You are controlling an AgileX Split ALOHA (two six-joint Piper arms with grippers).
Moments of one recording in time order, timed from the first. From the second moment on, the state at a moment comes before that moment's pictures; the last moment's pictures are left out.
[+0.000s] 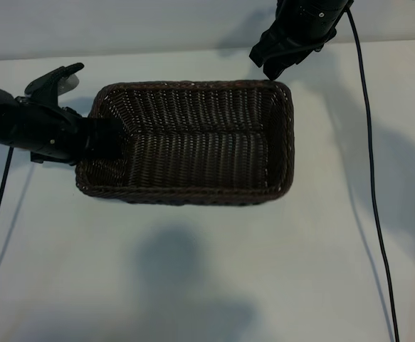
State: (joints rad) left arm -0.04 1.88 -0.97 -0.94 0.47 0.64; right arm 0.40 2.14 -2.02 0.16 1.22 -0.30
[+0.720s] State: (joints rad) left arm -0.05 1.93 -1.00 -0.96 0.45 0.61; right arm 0.40 2.14 -2.02 0.16 1.22 -0.30
